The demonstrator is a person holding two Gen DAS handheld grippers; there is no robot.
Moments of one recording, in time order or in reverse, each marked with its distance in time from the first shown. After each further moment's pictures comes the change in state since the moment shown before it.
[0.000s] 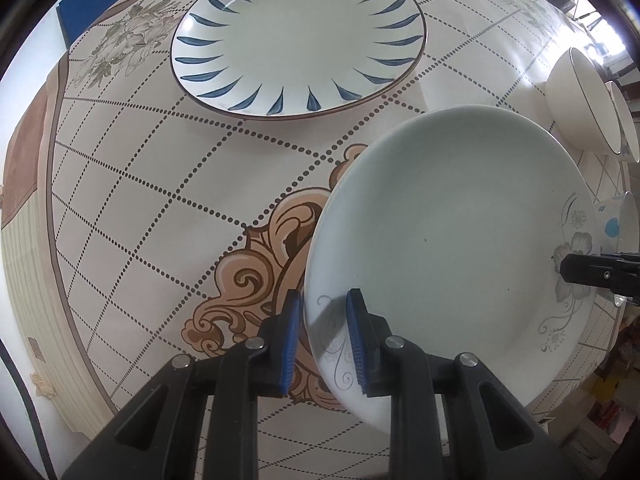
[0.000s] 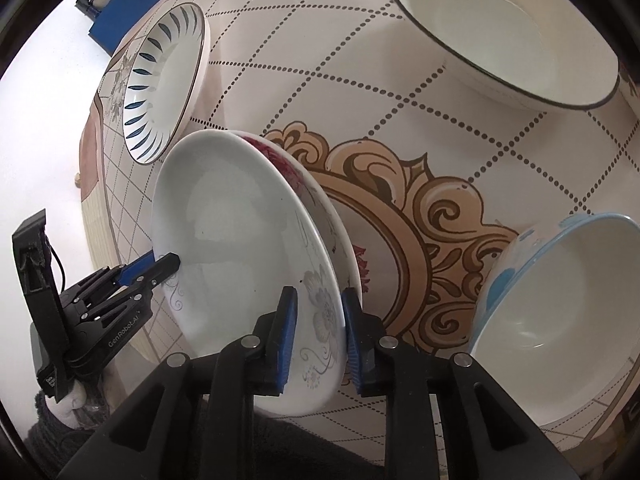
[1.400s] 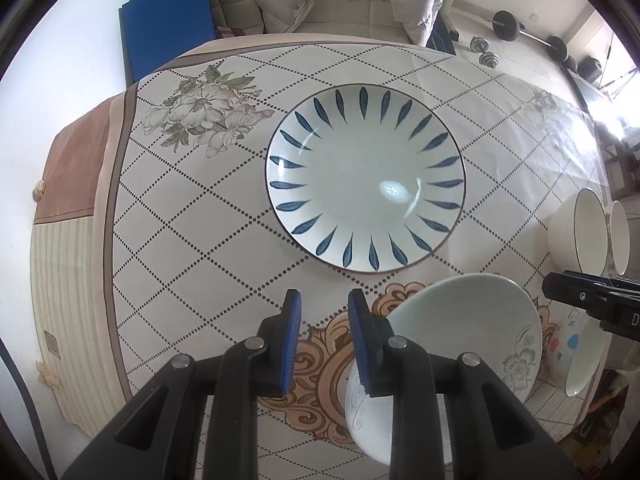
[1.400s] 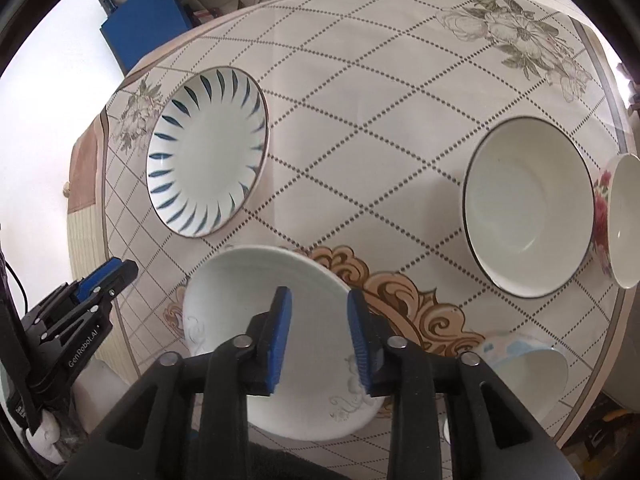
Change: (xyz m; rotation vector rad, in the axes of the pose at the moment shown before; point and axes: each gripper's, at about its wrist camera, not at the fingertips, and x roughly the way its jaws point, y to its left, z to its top) left arm -0.079 0.053 0.049 -0.173 -0.185 0.037; right arm -0.054 0.095 0.081 -0.112 -0.164 -0.156
